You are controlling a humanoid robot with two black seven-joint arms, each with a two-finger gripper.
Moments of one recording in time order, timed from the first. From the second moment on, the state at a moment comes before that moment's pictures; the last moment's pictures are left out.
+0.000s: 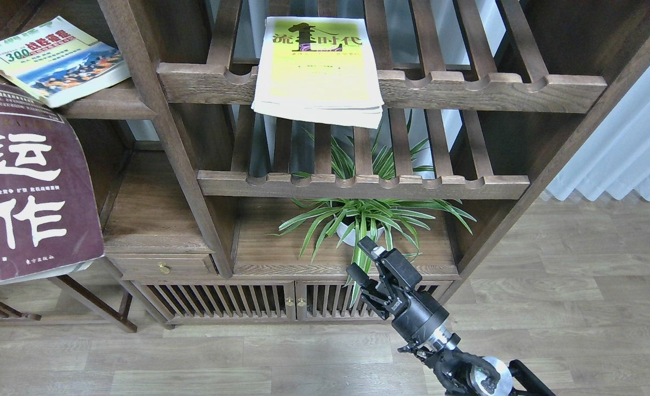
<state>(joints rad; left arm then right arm) -0.71 1.50 -0.57 -1.46 -0.65 -0.49 0.49 -0.06 0.02 1.15 1.10 0.34 0.58 -0.45</state>
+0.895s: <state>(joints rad) -1.12 1.30 -0.57 -1.11 -0.58 -0.49 0.49 -0.05 0.02 1.15 1.06 0.34 0.58 -0.45</state>
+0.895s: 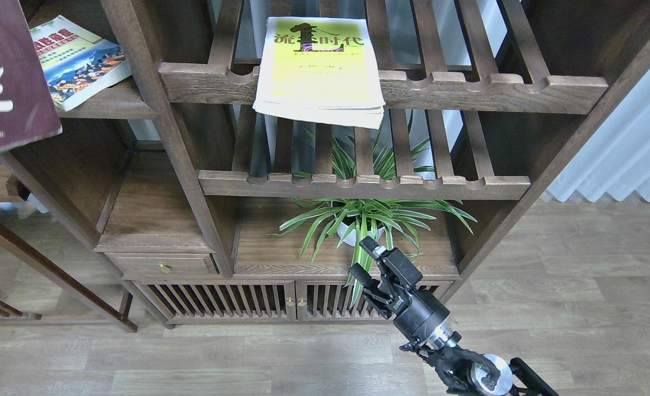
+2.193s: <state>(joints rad) -1.35 0.69 -0.61 -0.42 -0.54 -0.49 0.49 -0.06 0.01 1.15 1.05 0.34 0.58 -0.45</state>
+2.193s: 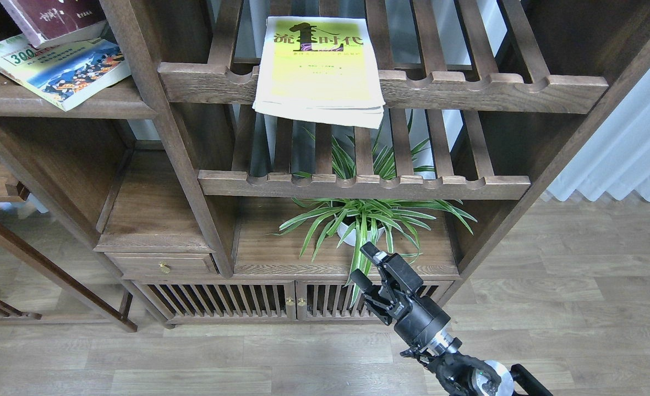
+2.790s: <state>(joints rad) -1.40 0.70 -0.68 -0.64 -0.54 -0.49 0.49 -0.04 0.02 1.15 1.03 0.34 0.58 -0.45</state>
